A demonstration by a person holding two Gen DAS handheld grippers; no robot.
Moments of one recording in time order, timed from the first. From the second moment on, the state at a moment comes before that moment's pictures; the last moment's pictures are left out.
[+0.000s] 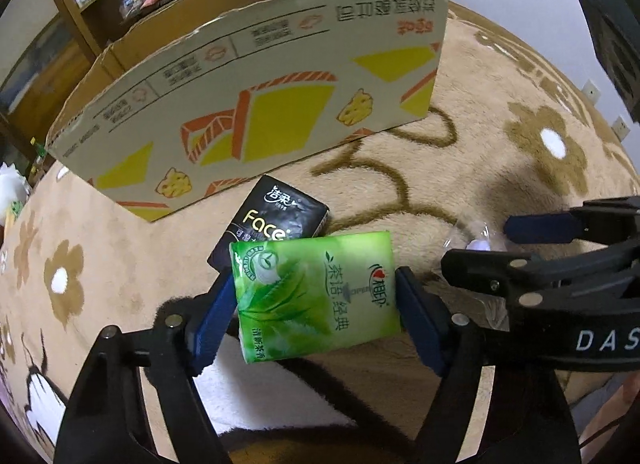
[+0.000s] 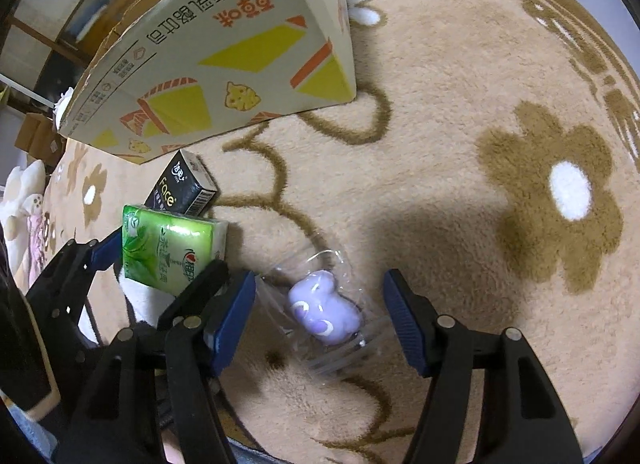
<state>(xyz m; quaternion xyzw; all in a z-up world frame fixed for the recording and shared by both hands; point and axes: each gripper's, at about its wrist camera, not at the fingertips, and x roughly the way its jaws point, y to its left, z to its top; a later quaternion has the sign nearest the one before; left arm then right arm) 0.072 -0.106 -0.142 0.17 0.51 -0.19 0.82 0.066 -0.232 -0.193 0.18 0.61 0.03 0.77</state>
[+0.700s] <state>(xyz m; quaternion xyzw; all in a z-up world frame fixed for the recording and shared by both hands) 0.073 -0.107 -0.142 0.16 0.52 -0.19 0.82 0.073 -0.221 -0.207 0.18 0.63 0.03 0.76</state>
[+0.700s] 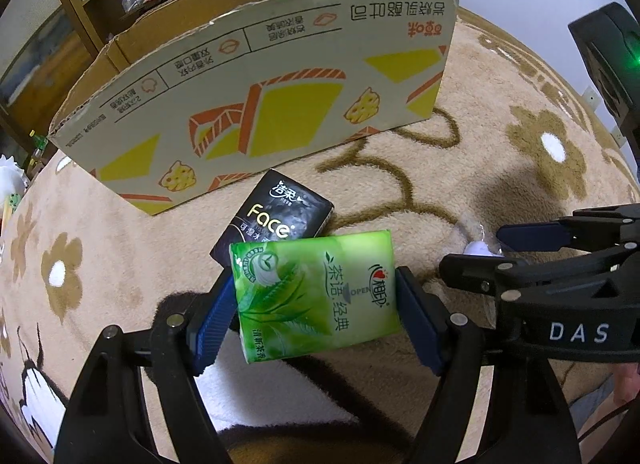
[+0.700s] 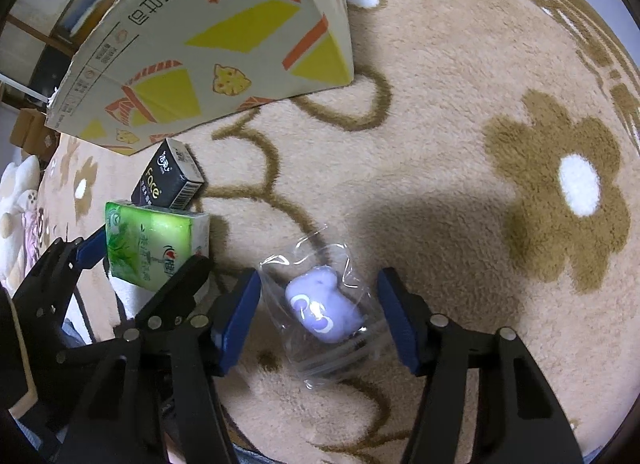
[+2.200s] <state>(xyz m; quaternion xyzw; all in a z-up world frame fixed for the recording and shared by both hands) 0.078 -0.033 -0.003 0.09 0.25 -0.12 0.96 0.073 -0.214 -0.027 0.13 0.24 0.05 0.96</state>
